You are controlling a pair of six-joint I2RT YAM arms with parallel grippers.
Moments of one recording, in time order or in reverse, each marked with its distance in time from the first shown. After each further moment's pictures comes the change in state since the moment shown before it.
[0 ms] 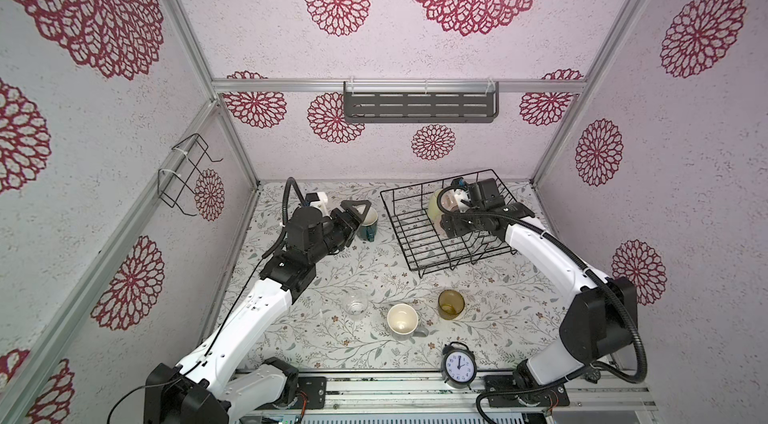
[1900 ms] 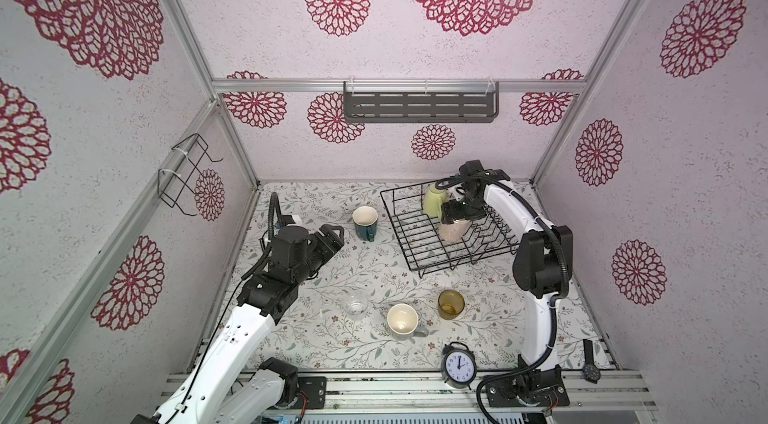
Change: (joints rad) left arm 0.064 -0.181 -0.073 -0.350 -0.177 0.189; right arm -0.109 0.533 0.565 -0.376 -0.084 -0.003
